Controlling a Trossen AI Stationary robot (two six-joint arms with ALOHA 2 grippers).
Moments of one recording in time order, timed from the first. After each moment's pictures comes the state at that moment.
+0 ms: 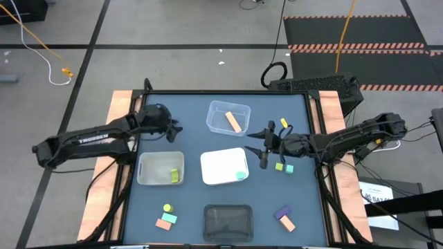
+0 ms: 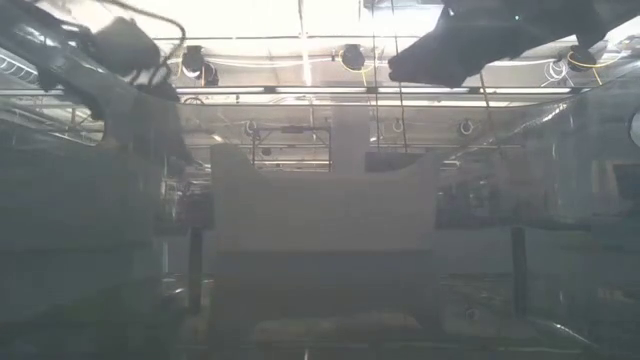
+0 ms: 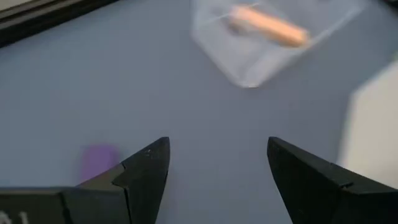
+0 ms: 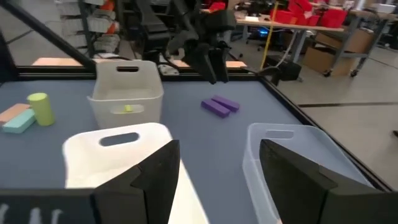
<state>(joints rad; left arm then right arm) 0.56 0.86 0.38 -0.21 0.08 -0.26 0.14 1.12 0.51 0.37 0.40 0.01</state>
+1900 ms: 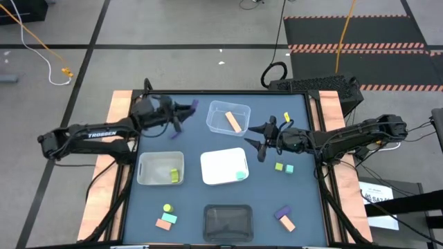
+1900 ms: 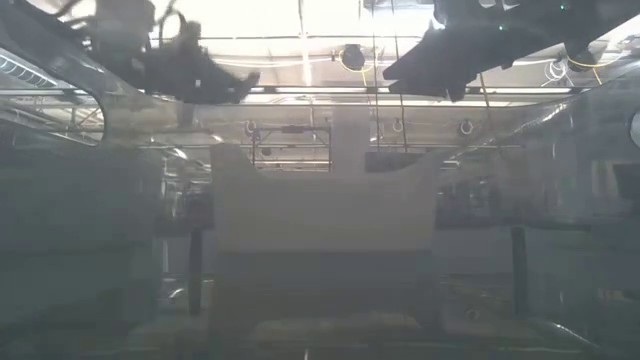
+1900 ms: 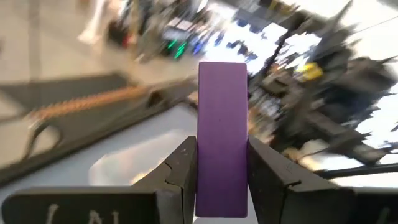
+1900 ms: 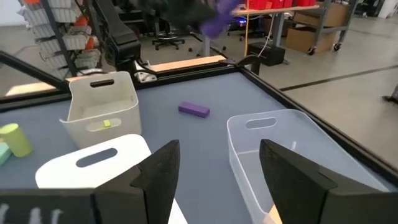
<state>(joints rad) 0.49 1.00 0.38 0.63 0.19 -0.40 0.06 1.12 0.51 0.37 0.39 0.16</state>
